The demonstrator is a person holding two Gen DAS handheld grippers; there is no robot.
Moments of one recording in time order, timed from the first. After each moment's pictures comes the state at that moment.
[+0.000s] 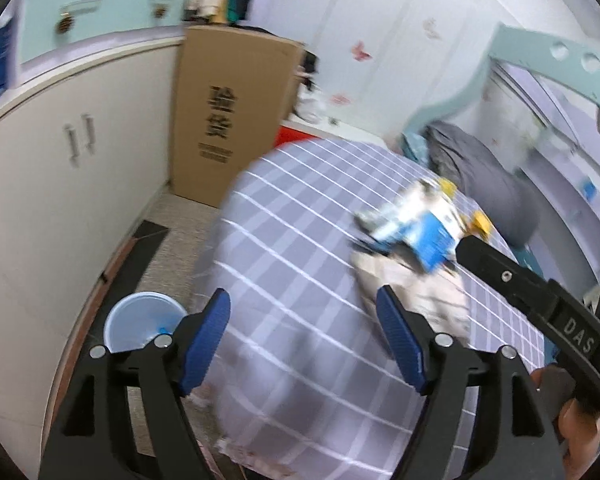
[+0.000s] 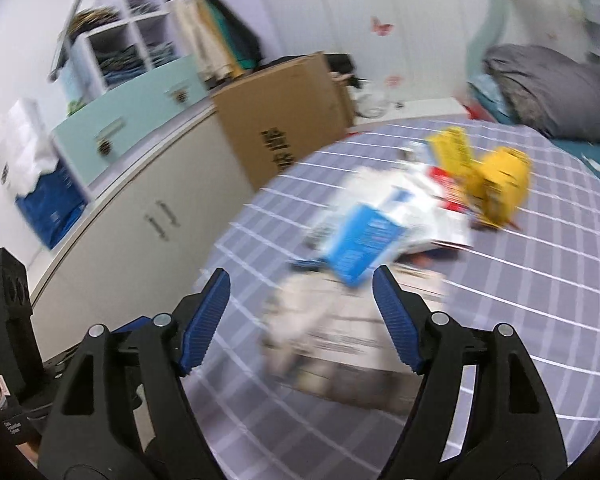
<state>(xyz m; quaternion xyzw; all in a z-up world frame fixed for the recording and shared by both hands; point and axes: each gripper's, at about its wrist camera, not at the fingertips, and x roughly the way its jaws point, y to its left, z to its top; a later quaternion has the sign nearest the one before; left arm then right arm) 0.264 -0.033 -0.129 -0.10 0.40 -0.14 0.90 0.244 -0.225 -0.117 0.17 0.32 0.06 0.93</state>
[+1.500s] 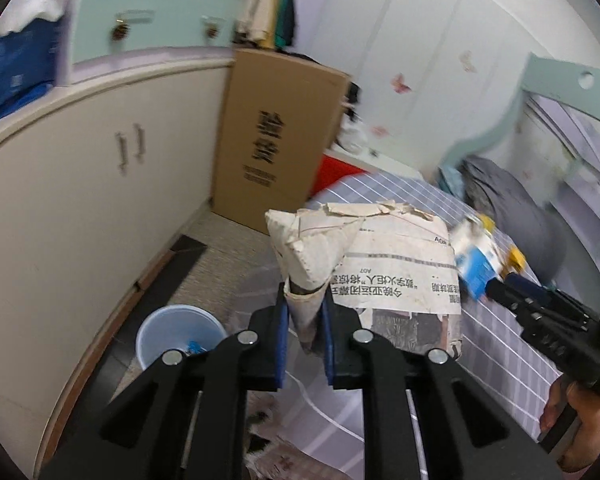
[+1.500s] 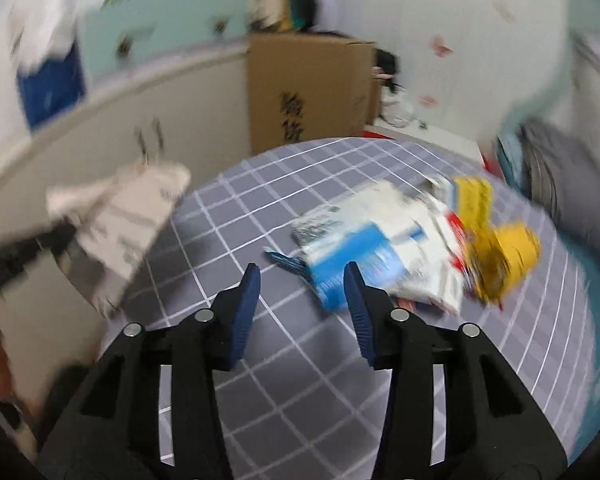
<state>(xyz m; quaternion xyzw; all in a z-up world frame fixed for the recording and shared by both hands) 0.256 0.033 -0.124 -0.12 0.35 -0.05 0.93 0.288 -0.177 -0.119 -0.08 0.36 0.11 0.92</state>
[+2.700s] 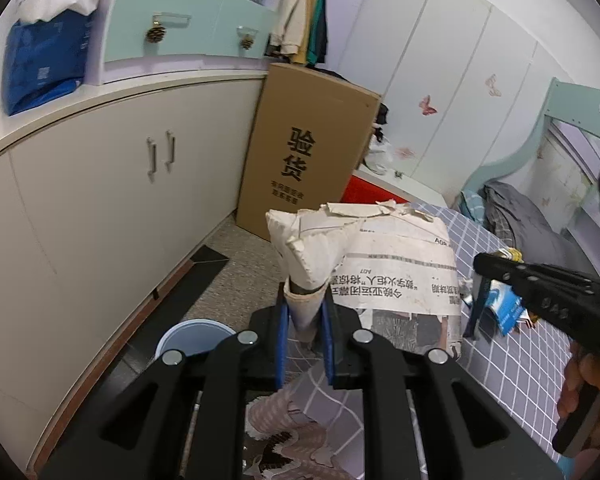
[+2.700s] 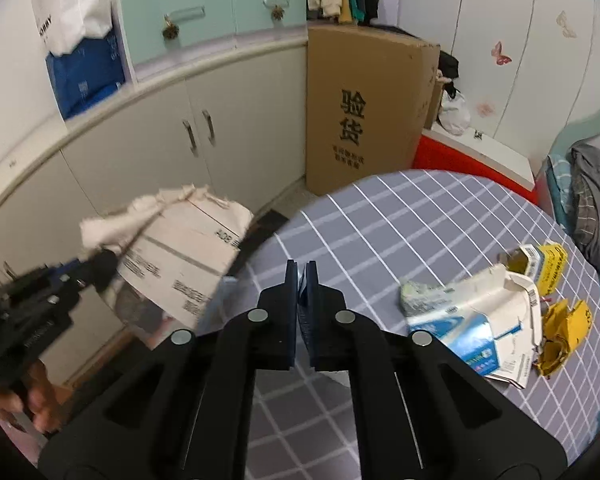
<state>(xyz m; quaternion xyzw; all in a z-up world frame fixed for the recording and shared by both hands) 0.260 0.073 -0.125 -0.14 0.33 -0.01 0.93 0.333 -0.102 -0.089 -0.06 0.38 0.19 0.90</state>
